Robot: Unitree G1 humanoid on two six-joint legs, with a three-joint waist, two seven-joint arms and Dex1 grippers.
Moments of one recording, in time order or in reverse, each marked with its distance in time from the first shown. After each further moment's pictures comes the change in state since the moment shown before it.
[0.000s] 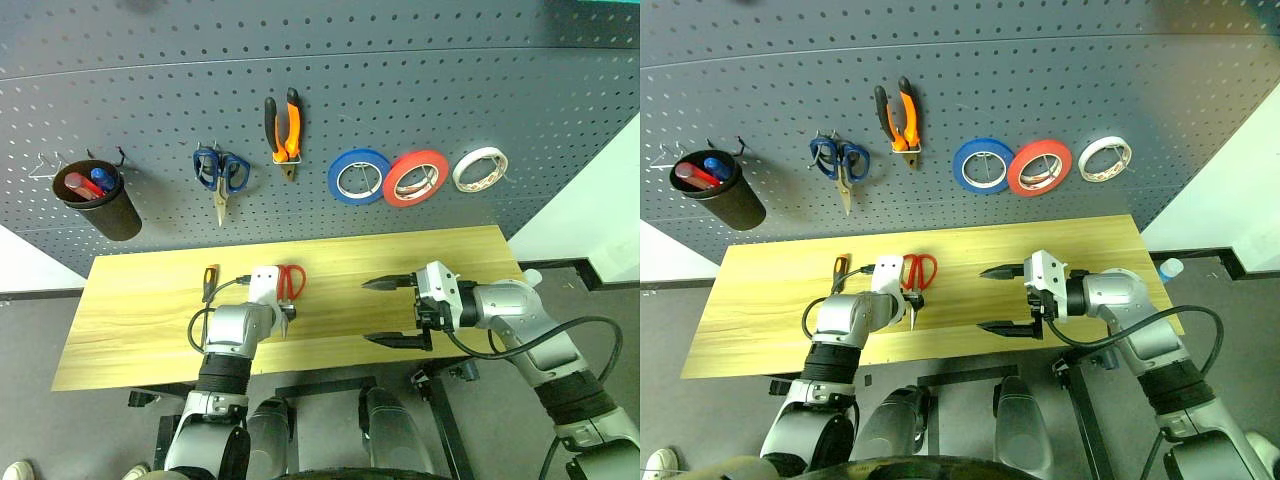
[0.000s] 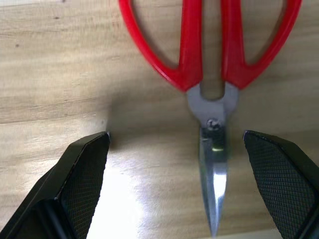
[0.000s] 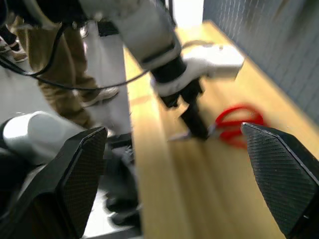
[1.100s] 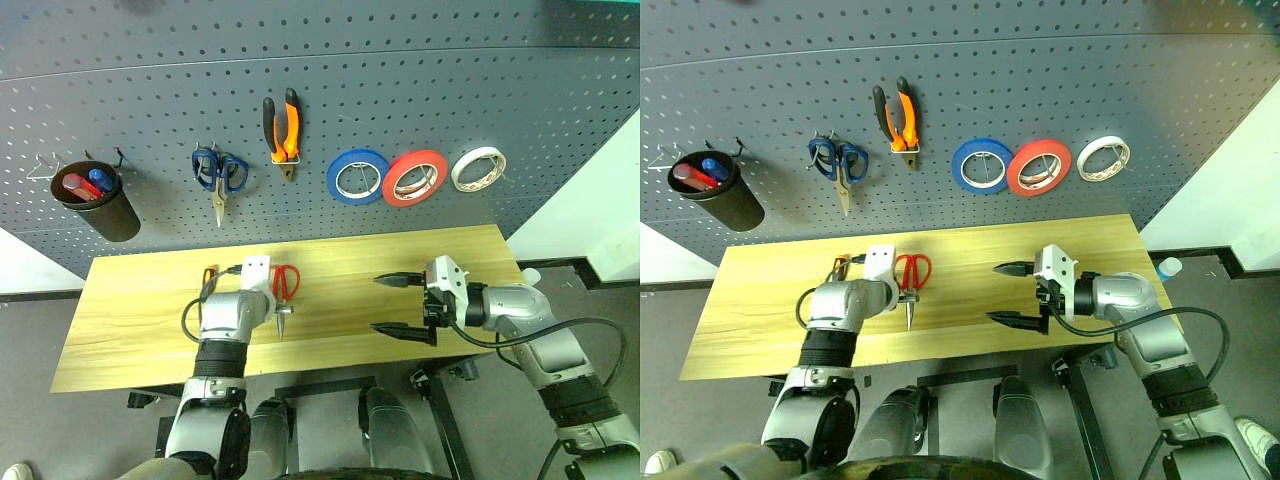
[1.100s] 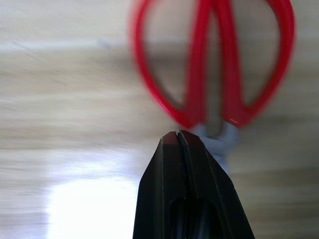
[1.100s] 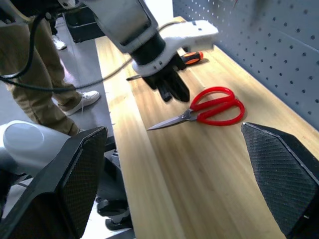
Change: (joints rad) left arm -0.023 0.061 0.058 -0.069 0.014 0.010 -0.039; right arm 0.007 0.050 -0.084 0.025 -0.014 -0.005 -0.045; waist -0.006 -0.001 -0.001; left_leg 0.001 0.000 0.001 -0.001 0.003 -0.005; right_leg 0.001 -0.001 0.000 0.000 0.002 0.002
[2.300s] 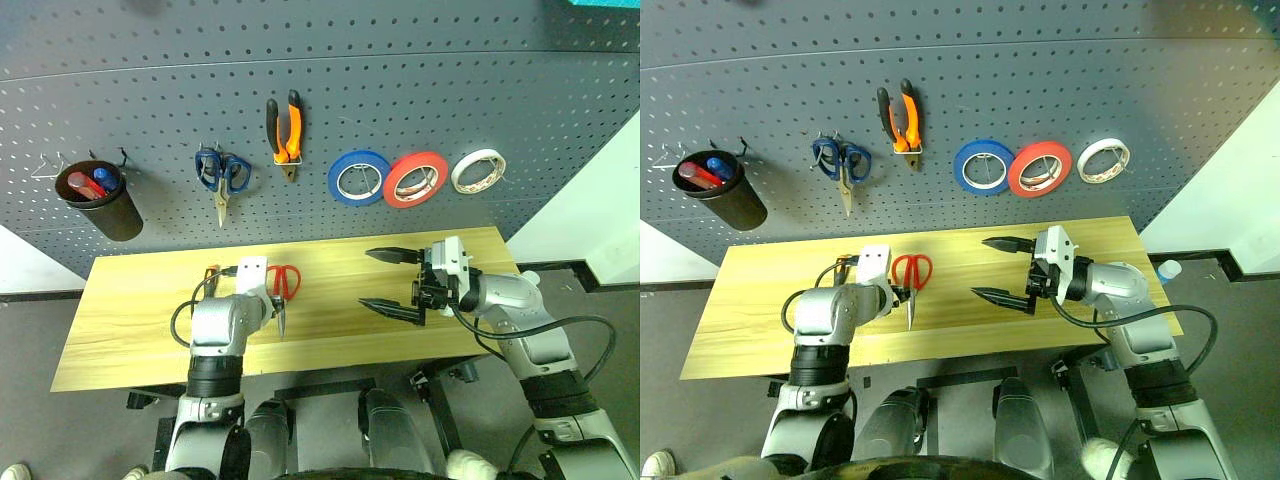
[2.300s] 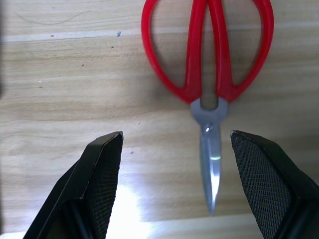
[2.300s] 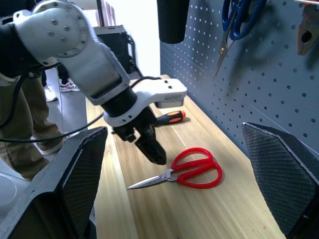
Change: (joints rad) left arm -0.004 -0.080 0.024 -0.122 0.016 0.189 0.061; right arm -0.036 0.105 -0.057 -0.023 0.049 -0.050 -0.019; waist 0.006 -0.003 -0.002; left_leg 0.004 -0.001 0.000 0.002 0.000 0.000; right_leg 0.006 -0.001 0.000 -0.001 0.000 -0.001
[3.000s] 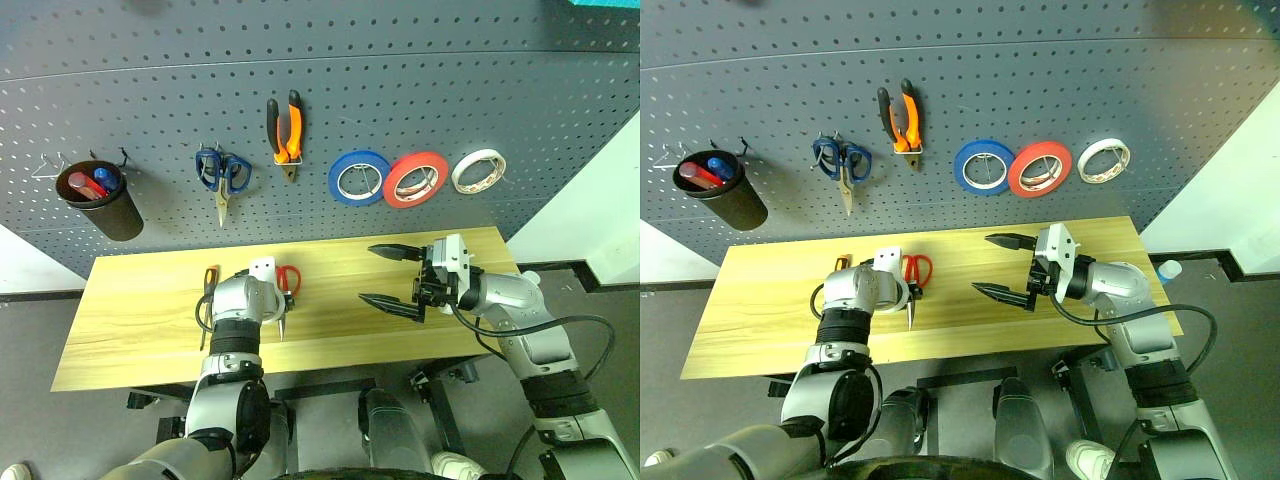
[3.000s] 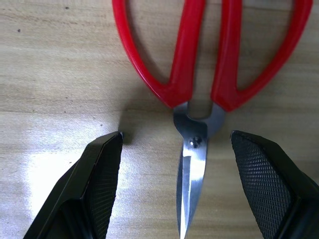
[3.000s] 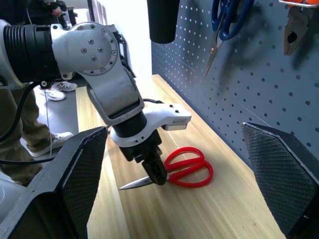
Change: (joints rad) left arm -0.186 -0.063 0.192 0.423 0.004 -0.143 0.090; right arm -0.001 0.001 -0.004 0.003 -0.008 -0.013 -0.028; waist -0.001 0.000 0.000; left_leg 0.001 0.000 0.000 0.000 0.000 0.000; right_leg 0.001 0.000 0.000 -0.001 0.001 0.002
